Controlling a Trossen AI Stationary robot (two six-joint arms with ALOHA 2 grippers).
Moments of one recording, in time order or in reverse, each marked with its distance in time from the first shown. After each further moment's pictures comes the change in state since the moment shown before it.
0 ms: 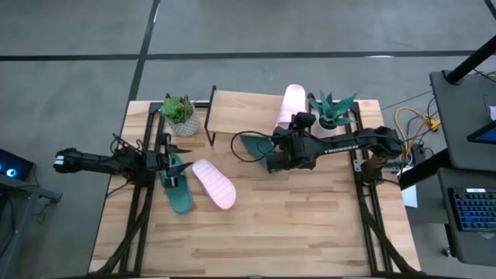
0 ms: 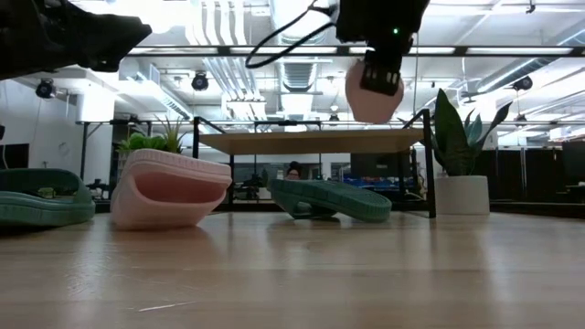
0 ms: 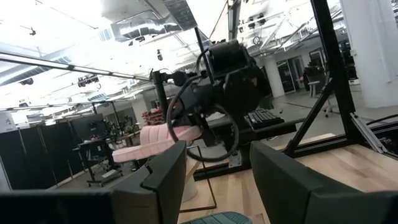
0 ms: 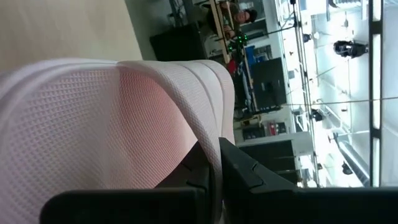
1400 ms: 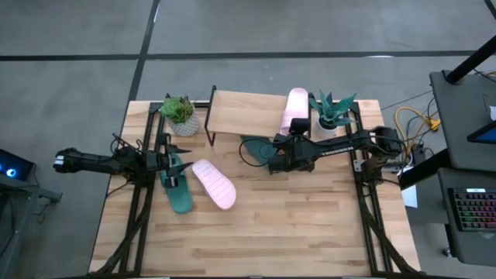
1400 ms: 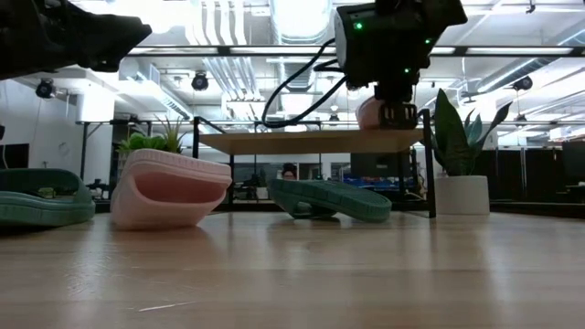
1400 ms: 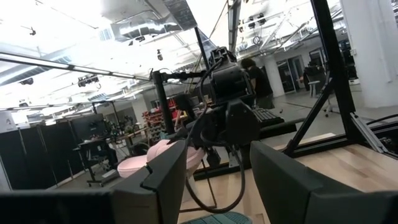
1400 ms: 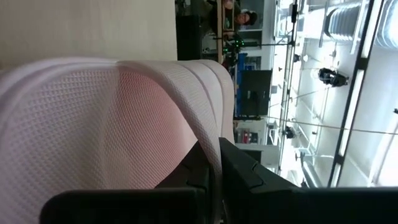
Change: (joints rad) left arm 0.000 -0.001 0.000 -0.001 0.000 0.000; right arm -0.032 0.000 -0.203 0.201 0.021 -0.238
